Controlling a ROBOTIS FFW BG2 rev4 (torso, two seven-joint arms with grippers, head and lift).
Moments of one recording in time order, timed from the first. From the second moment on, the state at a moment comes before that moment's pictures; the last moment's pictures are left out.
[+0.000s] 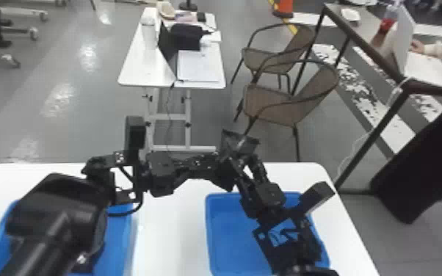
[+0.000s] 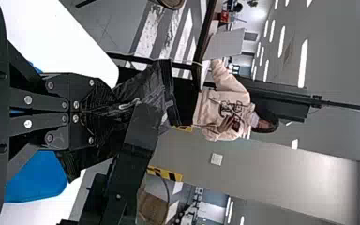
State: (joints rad) left arm -0.31 0.10 -0.31 -1.26 0.18 0.15 -1.01; right arm 0.12 -0.01 0.12 -1.47 -0.52 -0.29 0.44
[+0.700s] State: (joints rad) left arm -0.26 0.12 -0.28 -1.28 0.22 0.18 -0.95; right arm 0.13 -0.01 0.11 -1.43 -0.54 -0.36 0.40
